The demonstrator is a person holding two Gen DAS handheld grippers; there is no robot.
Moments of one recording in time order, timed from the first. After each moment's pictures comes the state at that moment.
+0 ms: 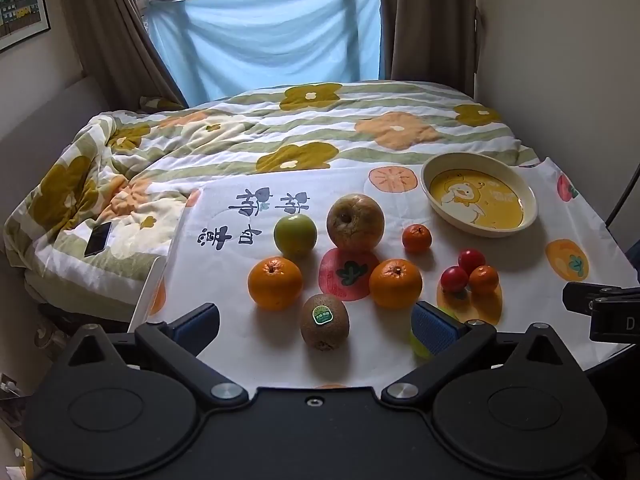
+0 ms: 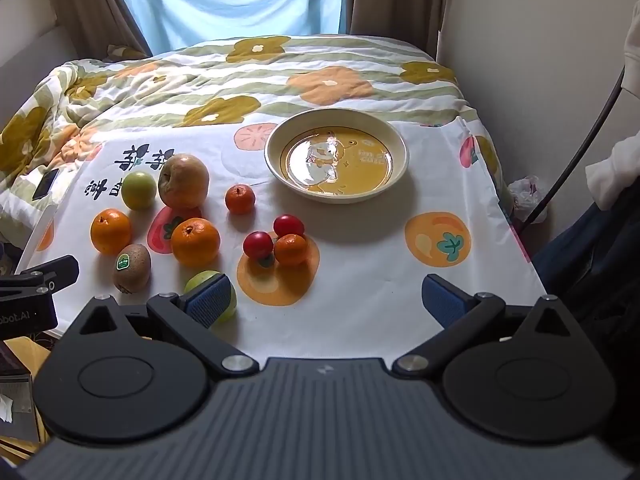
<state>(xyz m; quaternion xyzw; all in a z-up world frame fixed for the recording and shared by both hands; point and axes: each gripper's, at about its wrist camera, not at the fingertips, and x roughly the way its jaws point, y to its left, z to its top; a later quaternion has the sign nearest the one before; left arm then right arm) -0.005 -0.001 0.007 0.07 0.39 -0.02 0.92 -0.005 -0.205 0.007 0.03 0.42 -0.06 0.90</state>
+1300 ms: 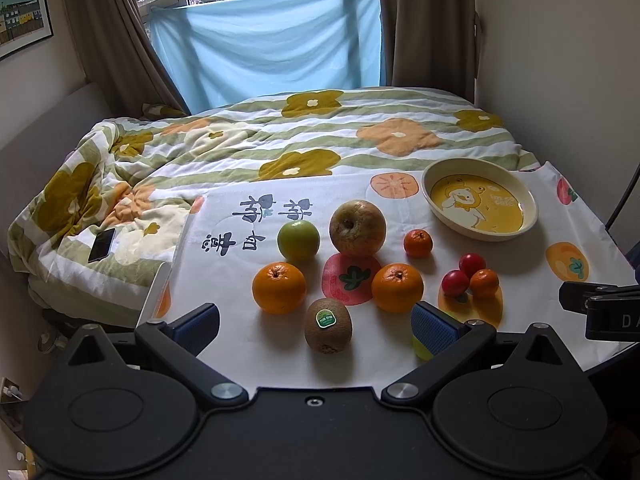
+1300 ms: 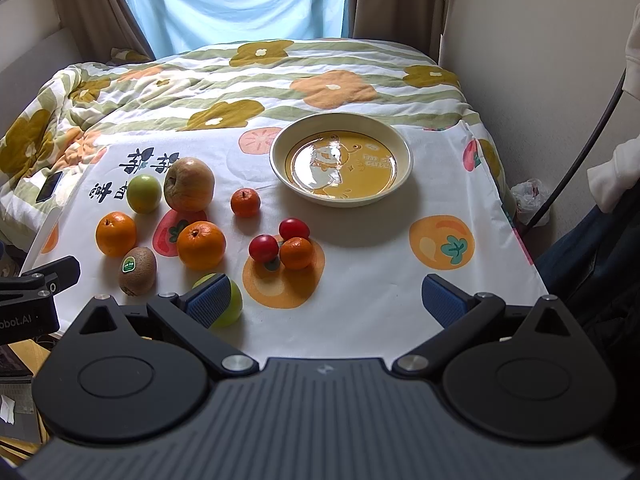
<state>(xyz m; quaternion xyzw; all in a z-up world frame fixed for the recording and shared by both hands) -0.007 0.003 0.016 0.07 0.38 -0.02 0.92 -0.006 -0.205 0.007 0.03 0.42 -0.06 0.91</state>
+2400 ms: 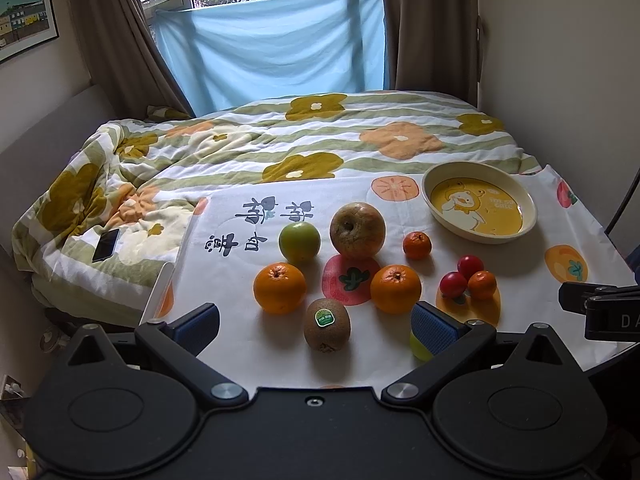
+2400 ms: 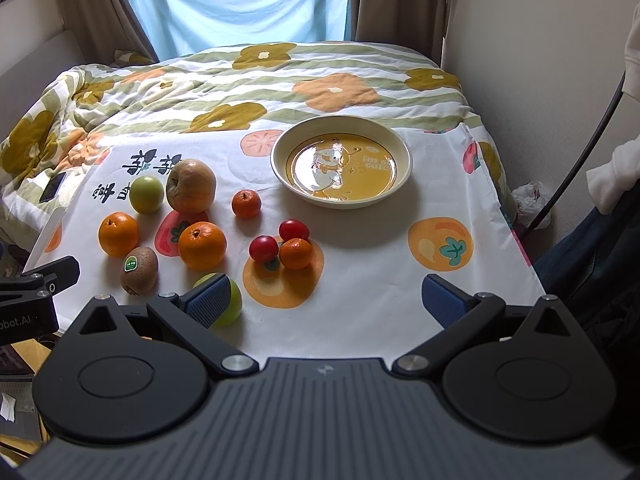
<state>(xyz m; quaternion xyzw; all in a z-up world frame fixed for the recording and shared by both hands) -0.009 0.004 0.020 0.08 0.38 -0.02 0.92 -0.008 -0.205 0.010 0.03 0.42 -0.06 0.91</state>
